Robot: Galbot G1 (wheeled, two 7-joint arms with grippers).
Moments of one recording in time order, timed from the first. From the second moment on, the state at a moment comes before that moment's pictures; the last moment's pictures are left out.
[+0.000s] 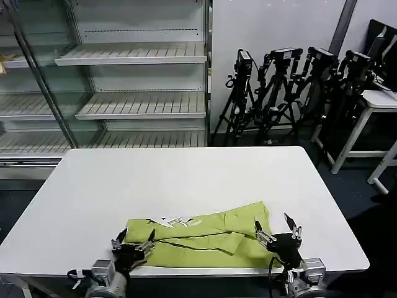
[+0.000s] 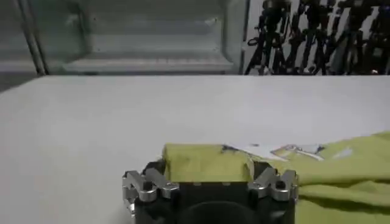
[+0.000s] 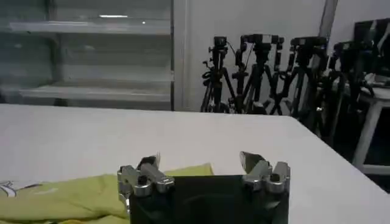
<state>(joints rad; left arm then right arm) 1.53 -1.16 -0.35 -2.16 -0.43 0.43 -0.34 -1.57 1.22 0.44 2.32 0.28 -0.40 0.23</state>
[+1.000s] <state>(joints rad) 1.56 -1.12 -0.51 -2.15 -0.64 0.44 -0.35 -1.58 1.23 0.47 2.35 0.29 -0.39 0.25</state>
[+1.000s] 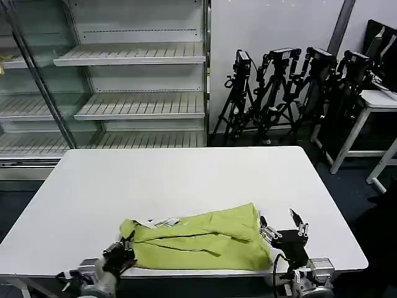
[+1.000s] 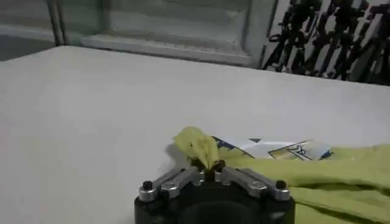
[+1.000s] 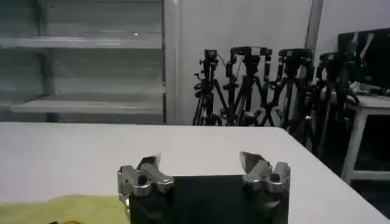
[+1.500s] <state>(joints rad) 1.56 -1.00 -0.81 -2.19 -0.94 0.49 -0.37 -1.59 1.24 0.47 2.34 0.28 -0.39 0.25</state>
